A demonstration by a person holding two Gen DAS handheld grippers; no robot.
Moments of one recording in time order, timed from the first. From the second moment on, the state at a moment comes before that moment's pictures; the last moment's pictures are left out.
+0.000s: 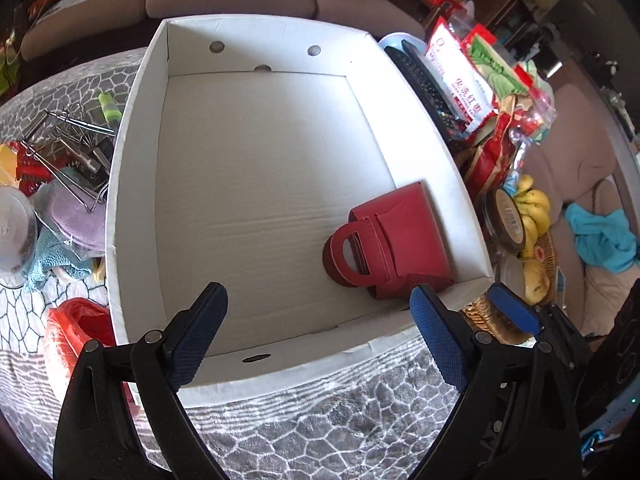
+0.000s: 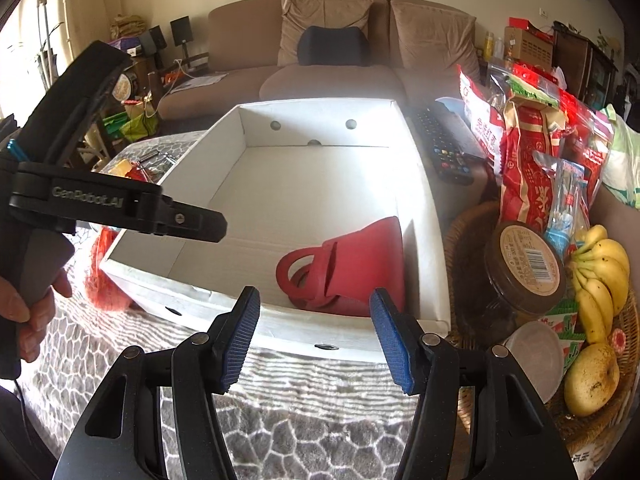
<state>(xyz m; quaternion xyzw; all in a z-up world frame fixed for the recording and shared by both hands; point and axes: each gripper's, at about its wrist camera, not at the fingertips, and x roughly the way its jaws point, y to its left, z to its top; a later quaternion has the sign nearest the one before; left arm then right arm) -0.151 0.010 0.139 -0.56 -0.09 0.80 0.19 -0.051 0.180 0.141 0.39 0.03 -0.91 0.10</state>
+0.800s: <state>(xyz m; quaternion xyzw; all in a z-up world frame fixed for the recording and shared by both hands) -0.051 -0.029 0.153 -0.49 0.00 0.86 0.15 -0.033 0.146 0.145 0.41 0.03 -0.91 0.08</state>
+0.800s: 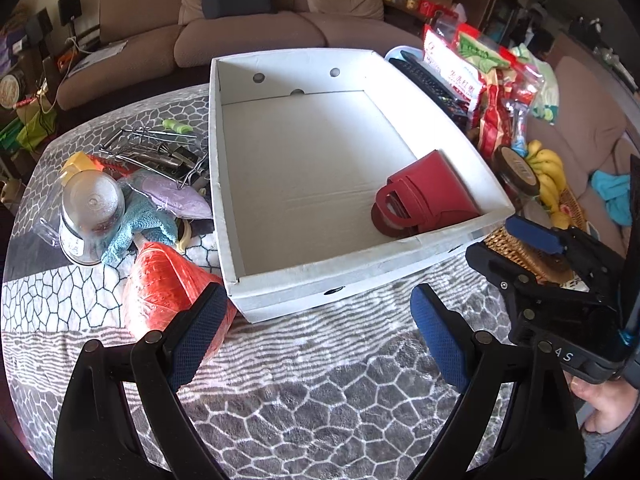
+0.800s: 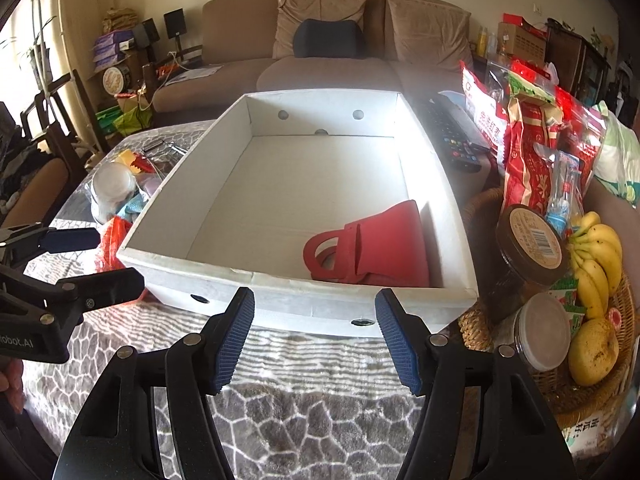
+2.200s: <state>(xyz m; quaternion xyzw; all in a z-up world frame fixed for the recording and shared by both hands) 0.051 -0.292 0.098 -0.43 -0.32 0.84 0.09 0.006 -0.070 0.153 0.40 0.13 -0.86 0.28</state>
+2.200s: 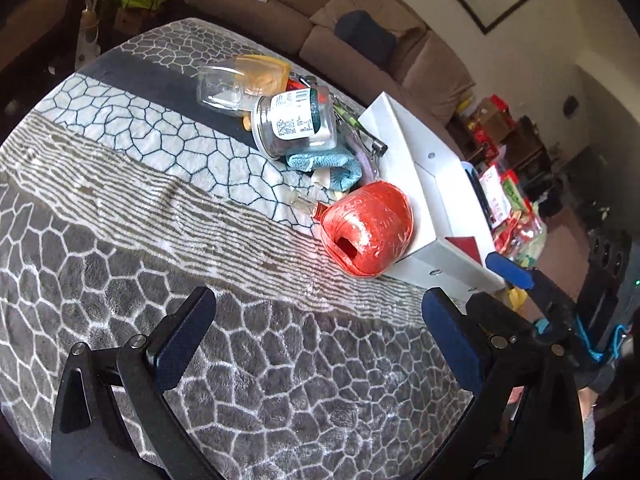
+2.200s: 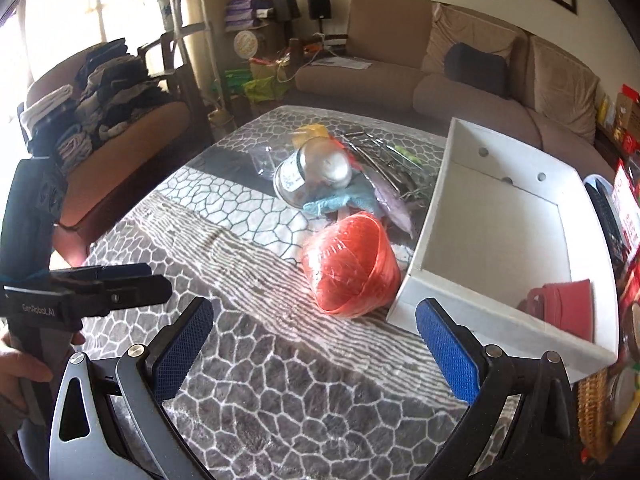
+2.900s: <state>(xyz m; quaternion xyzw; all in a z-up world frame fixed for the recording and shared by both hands) 0.019 -0.311 0.069 -0.44 -0.38 0.81 0.11 -0.111 -0.144 0.060 0.52 0.32 -0.73 0.29</state>
